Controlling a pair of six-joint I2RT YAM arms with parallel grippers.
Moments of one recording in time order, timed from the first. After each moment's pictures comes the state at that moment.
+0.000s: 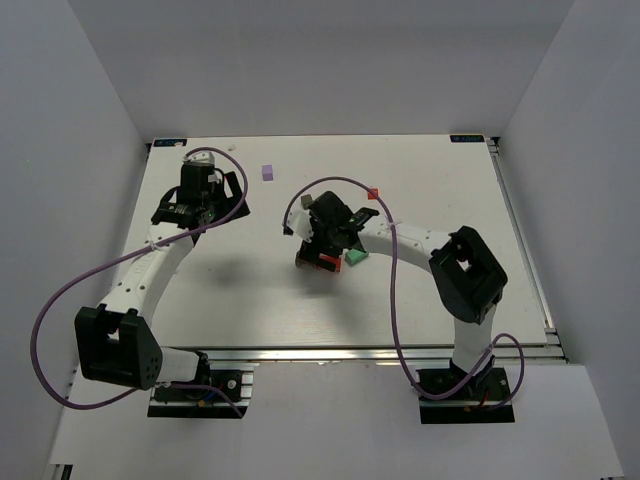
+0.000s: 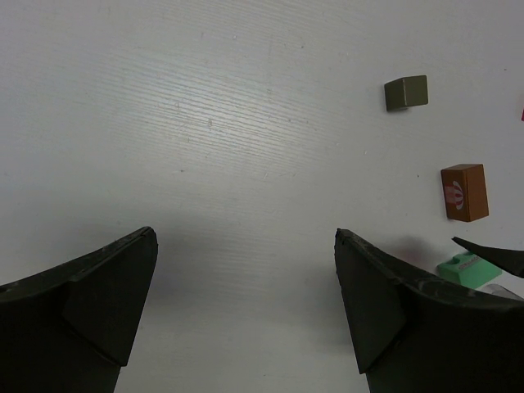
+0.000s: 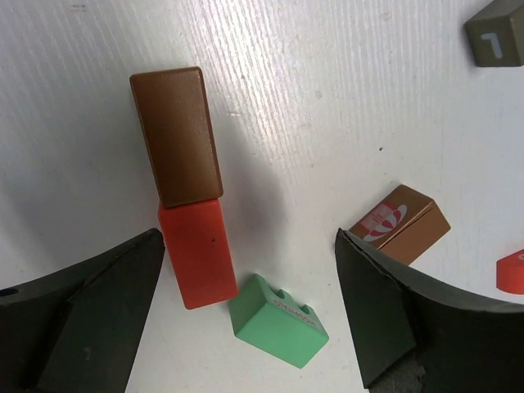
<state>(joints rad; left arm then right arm) -0.19 1.34 1.13 -0.52 -0.11 -0.42 0.83 1.90 1.38 -0.44 -0.06 -0.58</state>
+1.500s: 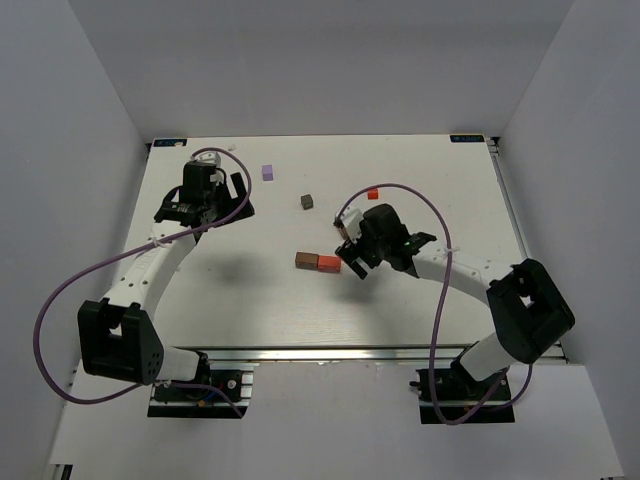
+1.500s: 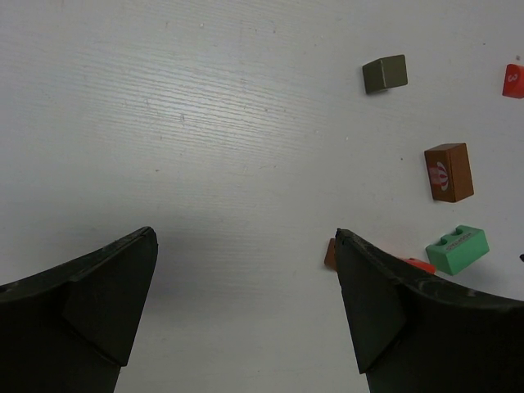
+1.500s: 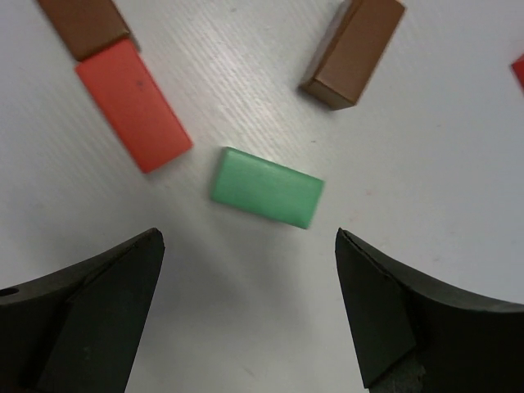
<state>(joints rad) -0.19 1.37 1.13 -0.49 -0.03 -0.40 0.70 1.52 0.89 -0.16 -0.05 -0.29</state>
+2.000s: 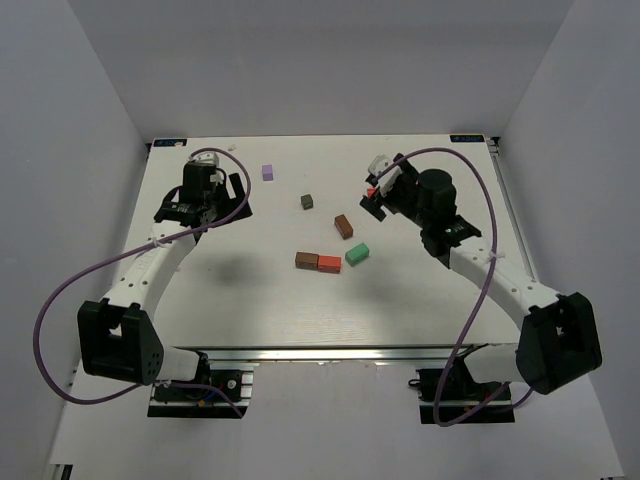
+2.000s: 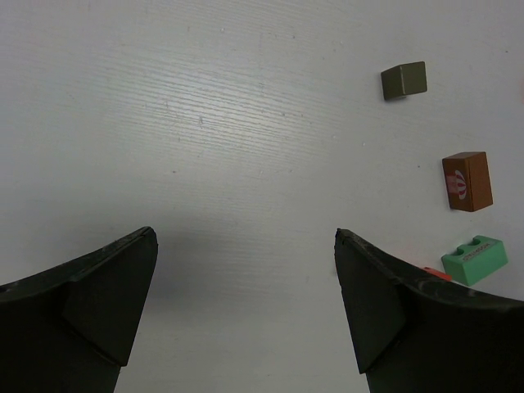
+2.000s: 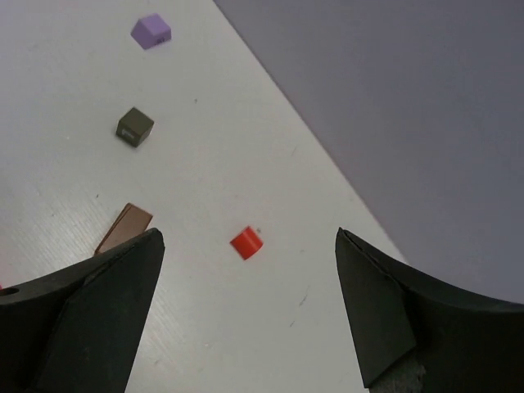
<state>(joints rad) -0.19 1.36 1.13 -0.50 -0.07 -0.39 0.47 1.34 0.92 0.21 -0.21 -0.58</state>
